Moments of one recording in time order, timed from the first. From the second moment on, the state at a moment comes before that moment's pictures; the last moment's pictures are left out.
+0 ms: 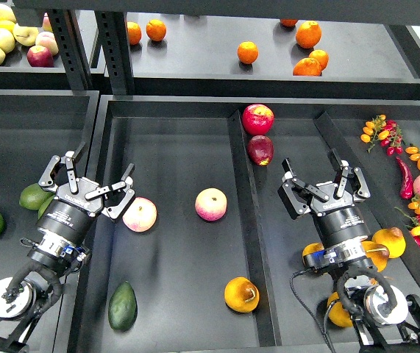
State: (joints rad) left arm 0.00 0.00 -1.31 -1.24 -0.13 -0.49 0.16; right arm 0.01 0.01 1.36 1.28 0.33 0.40 -0.21
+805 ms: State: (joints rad) left arm 0.01 0.00 -1.31 -1.24 -0.14 -0.49 0.15; right arm 0.01 0.01 1.36 1.28 0.33 0.40 -0.21
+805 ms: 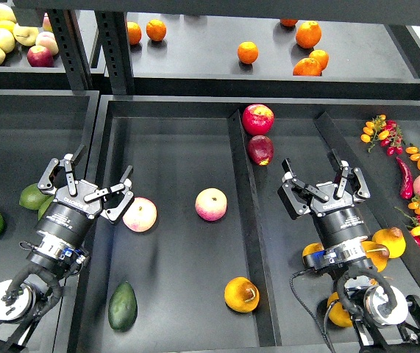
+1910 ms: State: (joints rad) left arm 0.01 0.00 -1.31 -1.24 -0.19 -0.49 0.11; right arm 0.01 0.02 1.37 1.29 0.34 0.40 -0.21
